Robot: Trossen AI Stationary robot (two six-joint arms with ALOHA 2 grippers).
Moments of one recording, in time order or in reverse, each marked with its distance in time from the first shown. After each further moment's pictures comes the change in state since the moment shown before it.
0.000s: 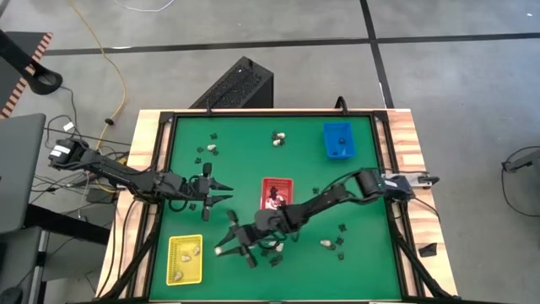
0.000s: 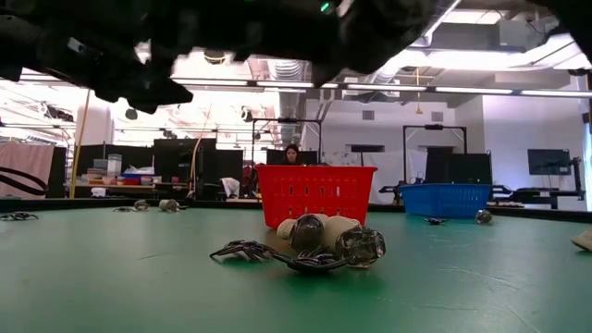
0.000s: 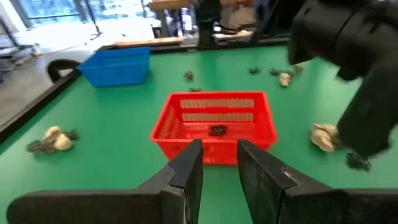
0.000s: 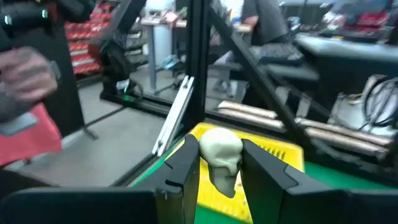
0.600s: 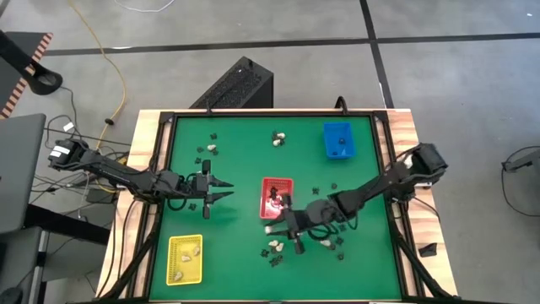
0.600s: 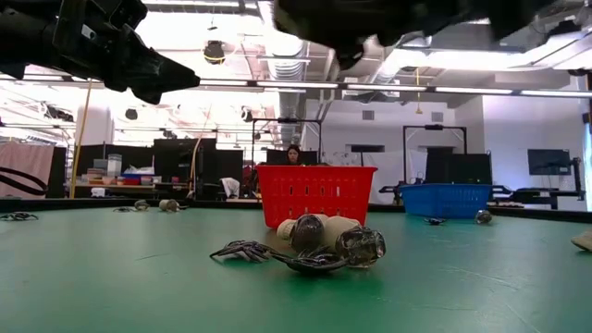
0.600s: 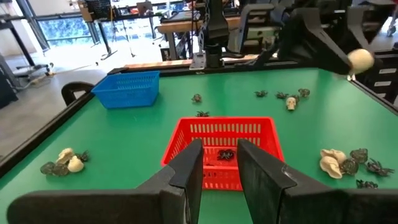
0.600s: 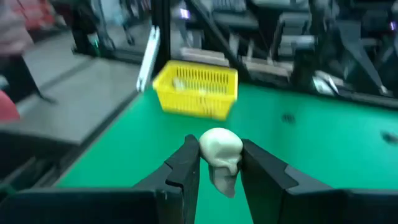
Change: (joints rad) left arm 0.016 0.001 0.000 0.093 -0.026 0.029; right arm 0.071 -0.621 -0.691 -0.119 0.310 0.028
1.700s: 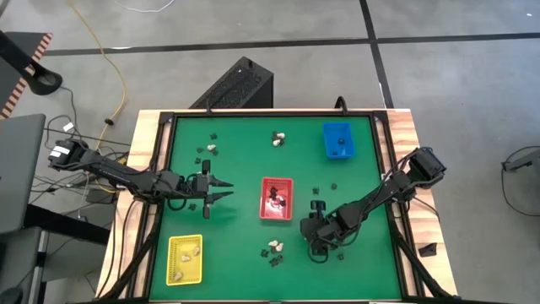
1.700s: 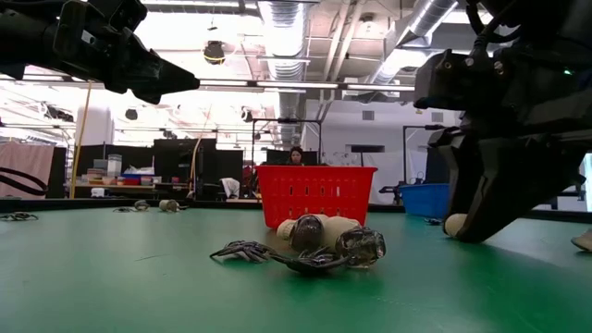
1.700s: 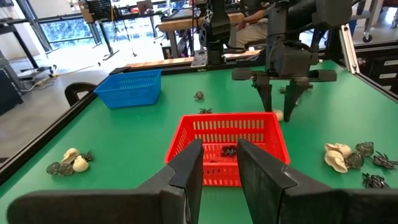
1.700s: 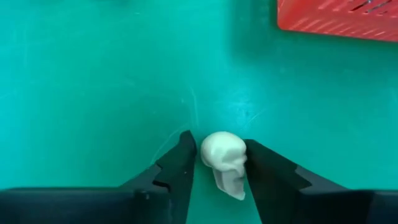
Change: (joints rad) left arm 0.000 0.000 0.000 -0.012 -0.007 0.033; right arm 0.135 0.038 0.003 -0.993 0.192 0.465
